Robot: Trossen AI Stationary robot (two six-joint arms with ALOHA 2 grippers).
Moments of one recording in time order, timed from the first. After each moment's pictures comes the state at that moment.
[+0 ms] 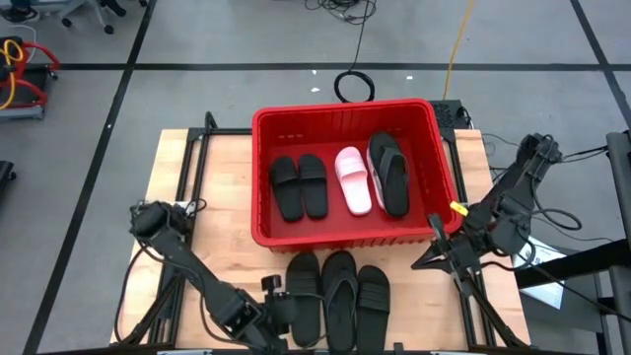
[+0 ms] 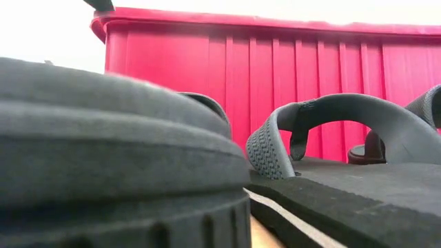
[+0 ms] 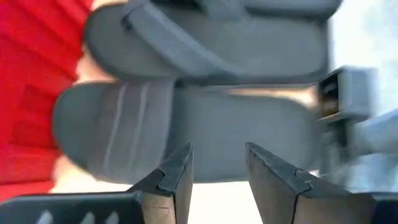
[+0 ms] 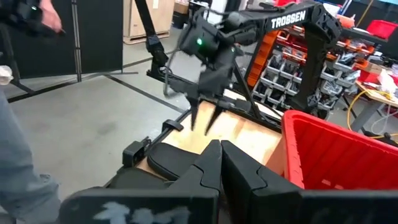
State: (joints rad) left arm -0.76 1.96 1.61 -0.80 -0.46 -0.80; right arm 0.90 0.80 0.80 -0.22 0.52 -0.12
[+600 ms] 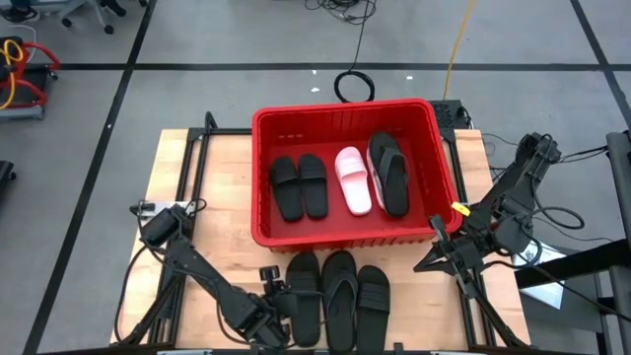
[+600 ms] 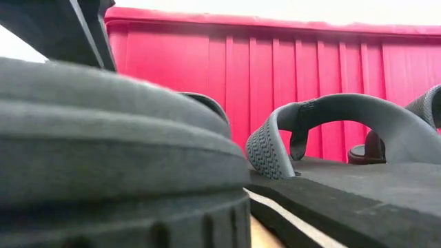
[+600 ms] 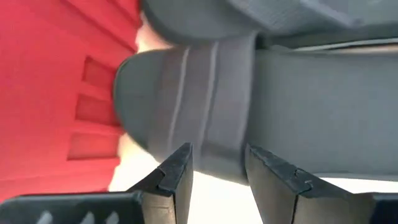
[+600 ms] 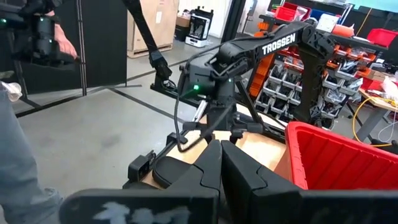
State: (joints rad) left arm -0.73 2.06 1.61 -0.98 -0.56 -0.84; right arm 0.91 0.80 0.80 -0.16 0.52 -0.12
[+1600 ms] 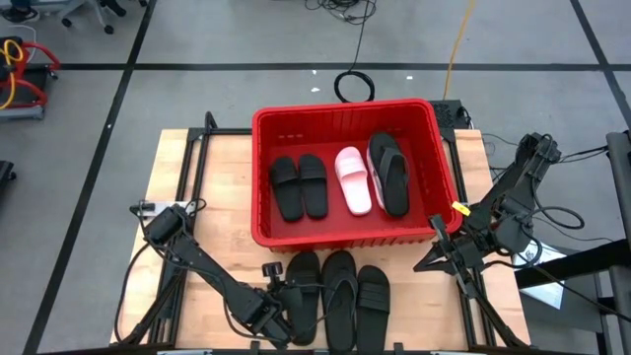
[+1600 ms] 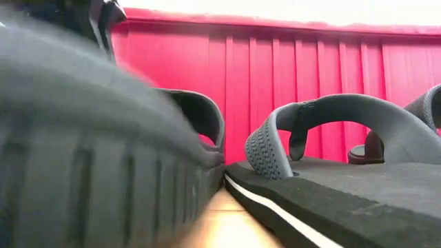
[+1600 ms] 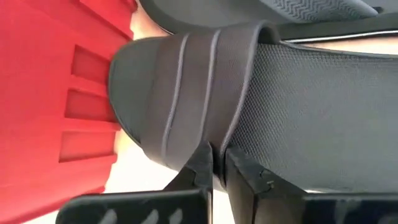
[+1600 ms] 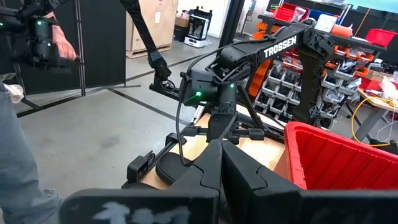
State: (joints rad) left arm -0.69 2.07 1.61 -0.99 -0.48 -0.82; right arm 0.91 0.80 0.80 -0.16 0.53 -0.12
